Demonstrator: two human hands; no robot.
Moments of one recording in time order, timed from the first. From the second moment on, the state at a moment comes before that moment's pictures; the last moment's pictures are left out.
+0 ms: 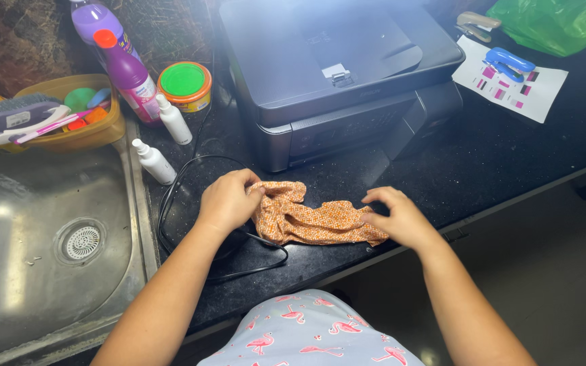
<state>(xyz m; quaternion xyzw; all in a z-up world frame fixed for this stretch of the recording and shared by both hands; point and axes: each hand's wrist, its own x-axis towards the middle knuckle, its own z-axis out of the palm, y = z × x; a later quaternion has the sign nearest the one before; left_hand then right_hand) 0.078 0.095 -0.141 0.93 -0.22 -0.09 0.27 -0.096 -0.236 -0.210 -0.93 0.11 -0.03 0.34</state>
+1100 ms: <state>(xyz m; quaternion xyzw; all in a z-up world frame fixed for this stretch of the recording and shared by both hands) 0.084 0.059 -0.086 0.79 -0.40 0.31 0.35 0.019 -0.152 -0.161 -0.59 0.11 -0.55 0.59</state>
